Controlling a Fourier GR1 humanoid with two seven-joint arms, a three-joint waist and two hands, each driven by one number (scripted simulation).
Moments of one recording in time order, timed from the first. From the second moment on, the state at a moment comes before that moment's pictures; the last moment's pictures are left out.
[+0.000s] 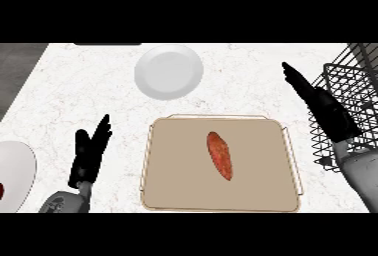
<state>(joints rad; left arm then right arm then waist) -0.11 0.26 -0.22 -1.29 0.15 0.28 0.16 -0.38 -0.54 0.28 -1.47 -0.10 0.00 0.13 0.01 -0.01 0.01</state>
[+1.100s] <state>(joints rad) 0.01 0.47 -0.06 -1.31 0.25 0.09 0.10 -0.20 -0.35 0.36 -1.23 -0.10 0.03 -0.06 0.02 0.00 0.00</state>
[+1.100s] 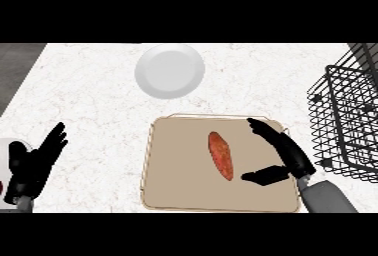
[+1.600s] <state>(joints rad) 0.05 0.47 -0.03 -1.34 0.24 0.06 0.09 -0.45 -0.36 0.39 -1.24 -0.13 0.31 0.25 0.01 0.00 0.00</state>
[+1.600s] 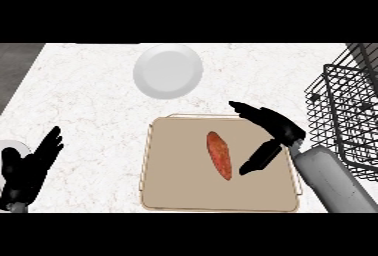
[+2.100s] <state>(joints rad) 0.05 0.46 0.02 -1.35 0.23 0.03 0.12 -0.52 -0.33 0.36 -1.24 -0.16 0.47 0.51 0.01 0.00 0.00</state>
